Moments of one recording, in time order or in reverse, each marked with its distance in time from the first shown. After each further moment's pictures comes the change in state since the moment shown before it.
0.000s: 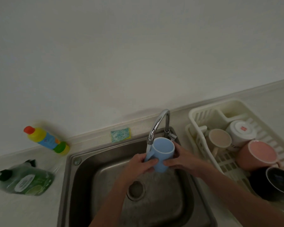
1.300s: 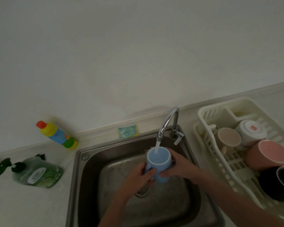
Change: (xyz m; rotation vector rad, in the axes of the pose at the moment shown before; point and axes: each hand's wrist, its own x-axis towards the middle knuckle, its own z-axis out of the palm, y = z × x) left_hand -0.043 -0.040 -0.014 0.030 0.048 -0.038; right_hand -0.001 0.018 0.041 -0.323 -0.030 -0.053
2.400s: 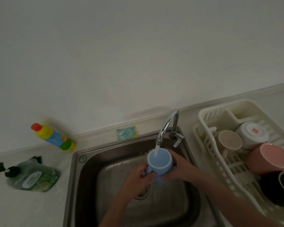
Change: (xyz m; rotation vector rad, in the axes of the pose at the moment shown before) left_hand 0.005 0.004 0.000 0.201 0.118 0.044; right_hand 0.002 -0.002 -0.008 -0.024 0.008 -0.019
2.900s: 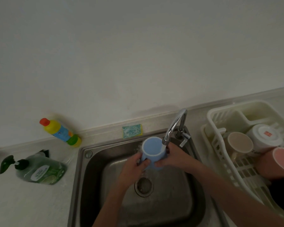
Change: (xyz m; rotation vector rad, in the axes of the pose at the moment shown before) left_hand 0.018 0.001 -0.032 -0.063 0.112 -0.005; right_hand 0.056 -0.019 0.012 -0.020 -0.027 -0.015
